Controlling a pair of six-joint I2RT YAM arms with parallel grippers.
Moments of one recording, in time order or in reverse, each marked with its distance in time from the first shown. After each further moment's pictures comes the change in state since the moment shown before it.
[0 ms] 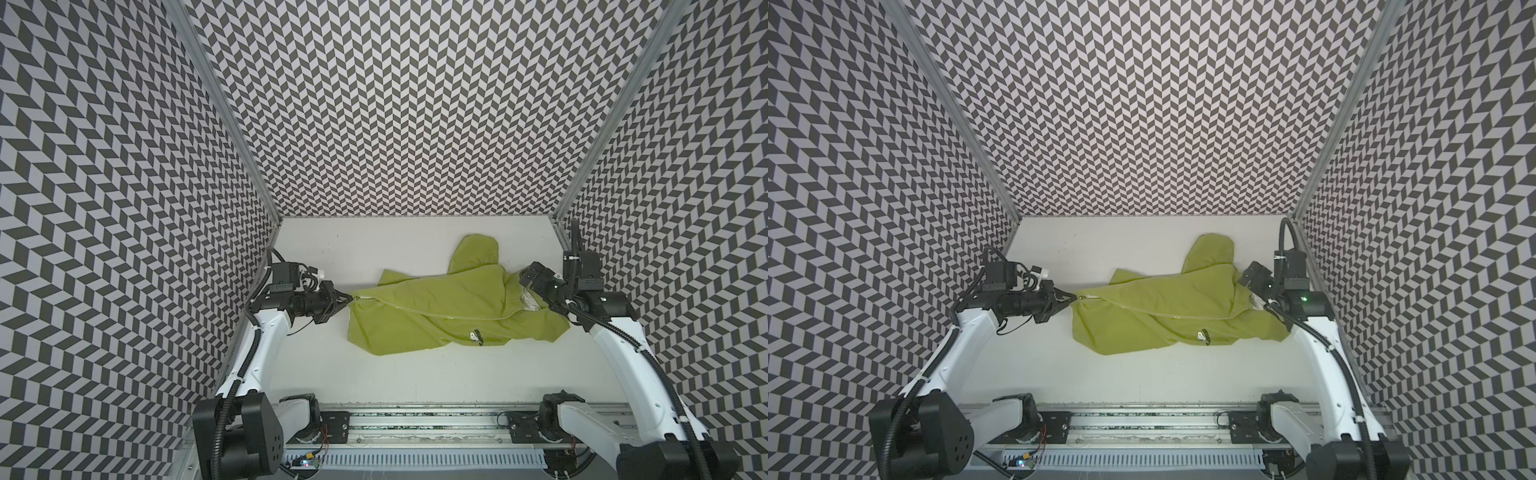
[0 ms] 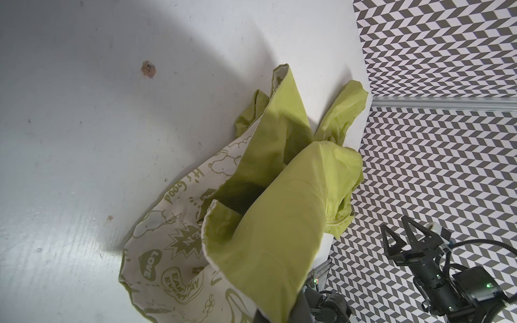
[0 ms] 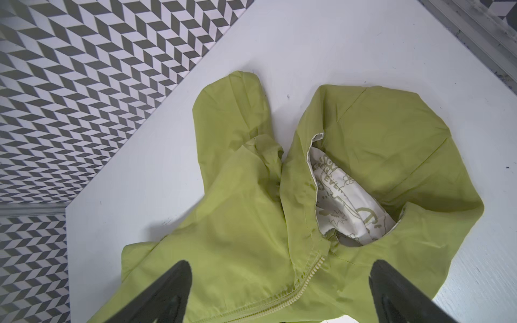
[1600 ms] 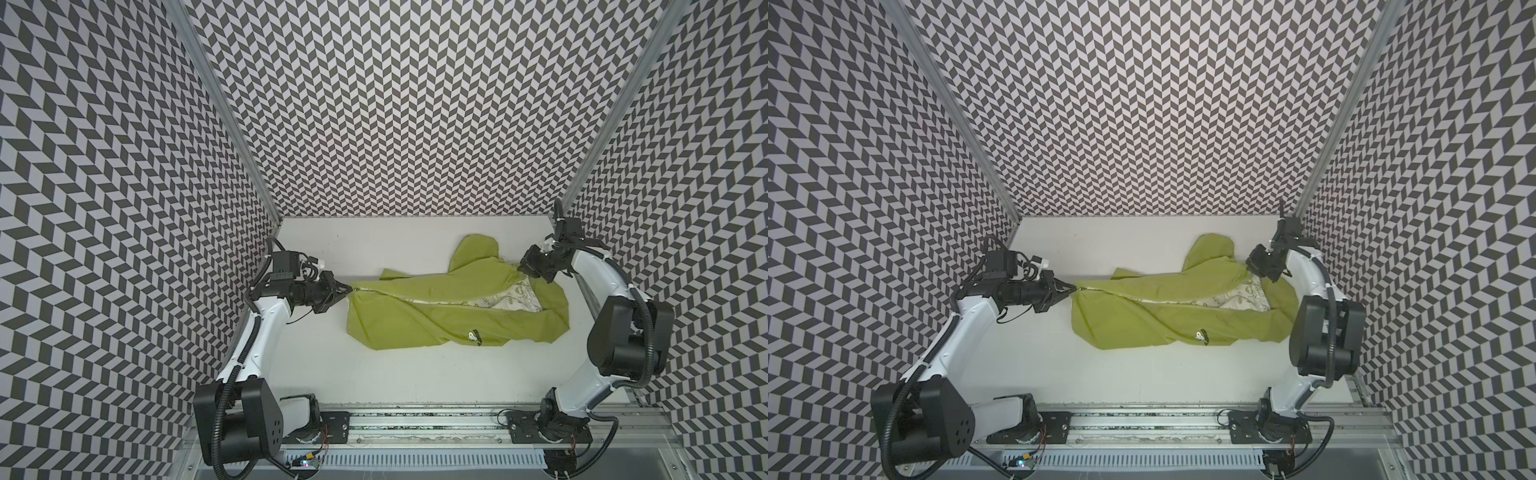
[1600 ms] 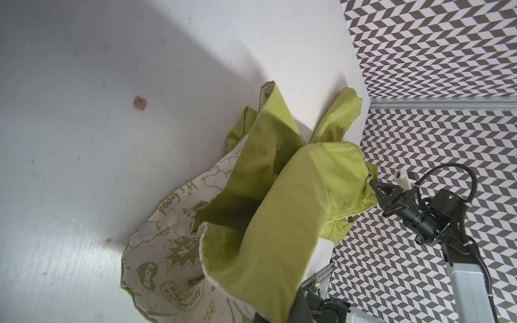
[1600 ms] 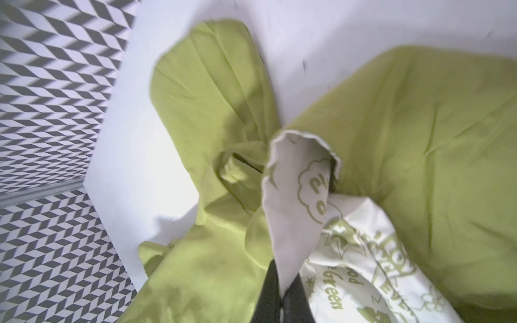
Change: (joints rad) left arm -0.015 0.084 0.136 -0.027 -0.014 0.040; right arm -0.168 0.676 0.435 -0.073 -0.338 -0.146
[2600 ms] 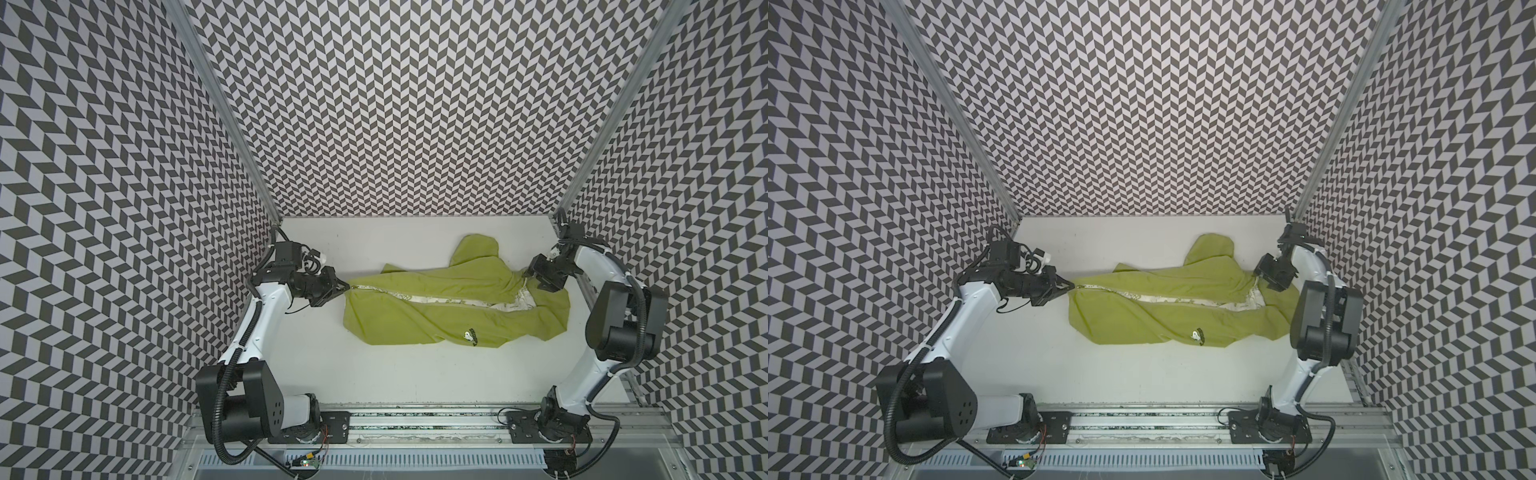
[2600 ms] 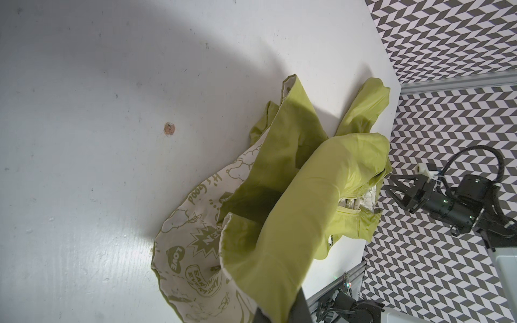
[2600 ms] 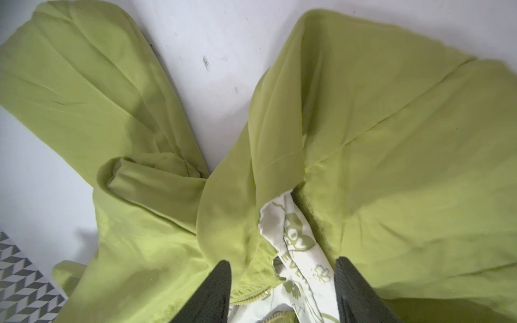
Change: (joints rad) left arm -0.008 0.091 0.098 -0.117 -0.093 0.149; right arm -0.056 0.100 0.009 -0.127 0.129 -0.121
